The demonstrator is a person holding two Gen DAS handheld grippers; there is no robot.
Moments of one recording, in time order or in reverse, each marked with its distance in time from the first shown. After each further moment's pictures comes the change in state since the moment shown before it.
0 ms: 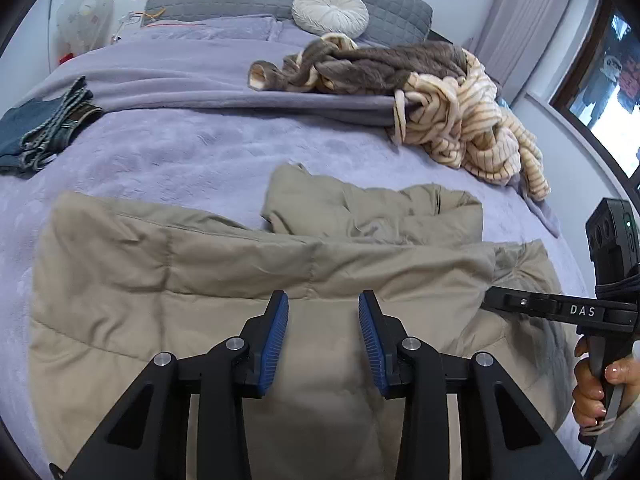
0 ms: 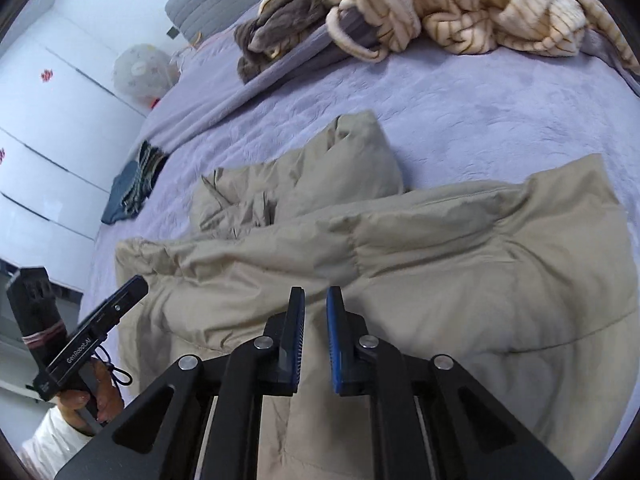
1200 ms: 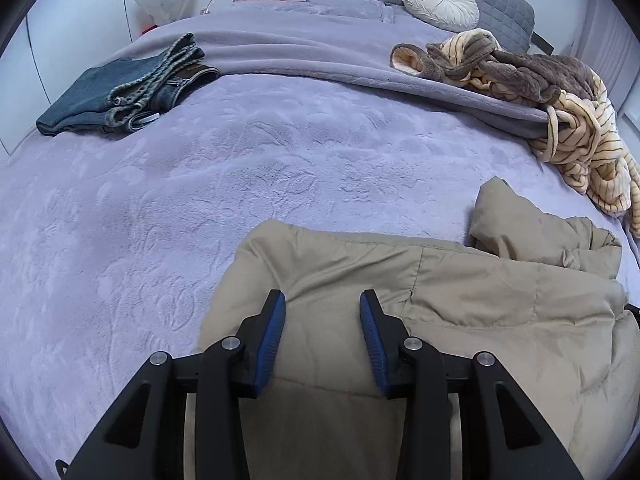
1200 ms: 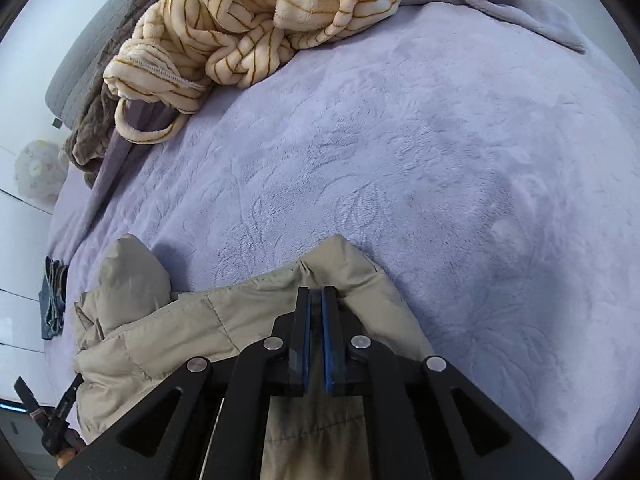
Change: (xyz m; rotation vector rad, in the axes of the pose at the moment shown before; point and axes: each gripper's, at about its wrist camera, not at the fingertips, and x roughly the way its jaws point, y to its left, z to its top) left arm 0.013 0.116 0.017 -0.166 0.055 0.324; right arm -0.041 -0.151 0.025 0.393 -0.128 -0.212
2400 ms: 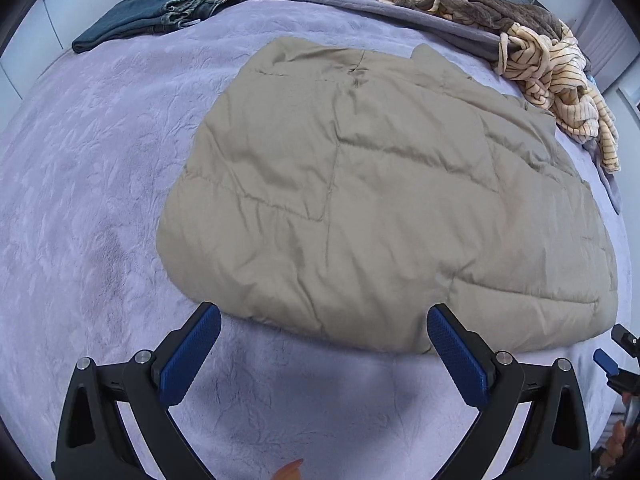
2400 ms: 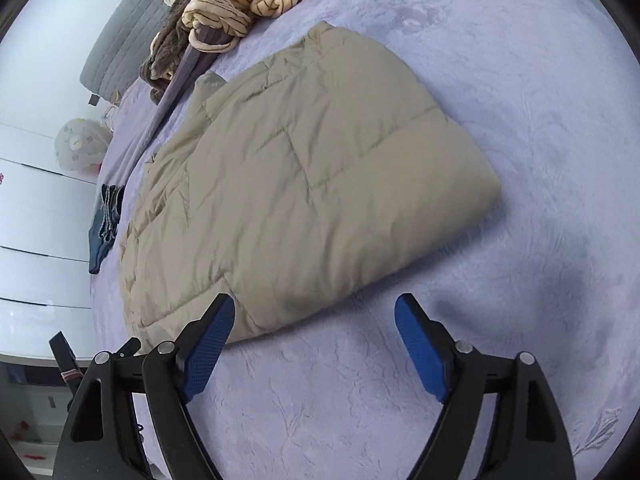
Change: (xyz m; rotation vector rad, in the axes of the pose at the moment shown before) left arm -0.119 -0.022 -0.158 -0.050 0.222 -0.001; right arm -0.112 -0.025 -0.205 0.075 0.161 0.152
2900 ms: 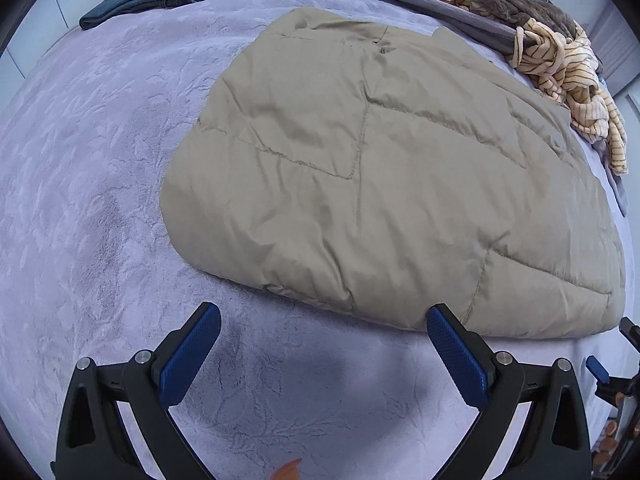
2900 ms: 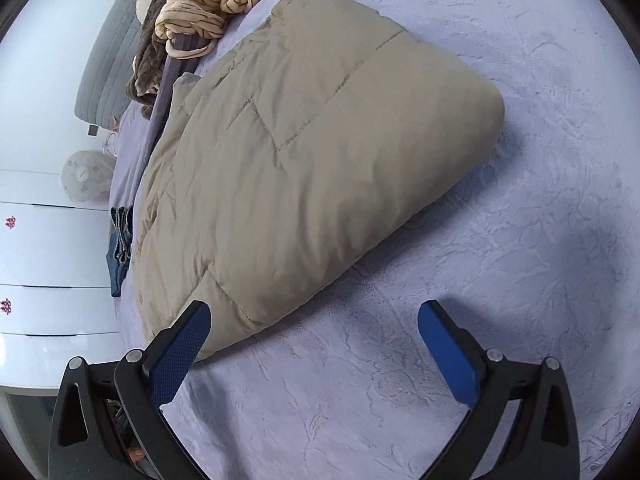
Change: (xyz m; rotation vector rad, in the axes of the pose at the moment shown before) left arm 0.016 0.017 -0.017 -0.044 0.040 -0.011; right arm 0.024 -0.014 -0.006 0.126 0.008 0.089
